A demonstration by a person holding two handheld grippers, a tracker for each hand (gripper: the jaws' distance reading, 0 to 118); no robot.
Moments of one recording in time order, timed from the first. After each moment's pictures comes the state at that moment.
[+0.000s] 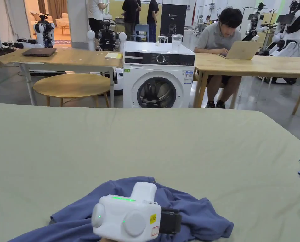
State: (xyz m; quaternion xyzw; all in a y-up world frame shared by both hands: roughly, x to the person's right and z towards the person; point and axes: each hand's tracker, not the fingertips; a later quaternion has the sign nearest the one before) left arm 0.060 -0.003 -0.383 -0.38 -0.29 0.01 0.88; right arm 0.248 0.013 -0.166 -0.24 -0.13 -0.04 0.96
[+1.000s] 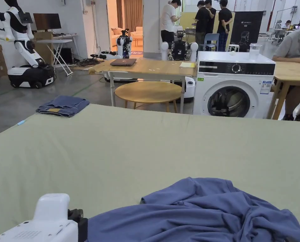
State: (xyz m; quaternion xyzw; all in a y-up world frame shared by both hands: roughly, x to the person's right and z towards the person) left arm -0.228 0.042 -0.237 -0.30 0.02 0.02 0.95; right arm 0.177 0.035 -0.166 -0.20 -0.05 -0.05 0.98
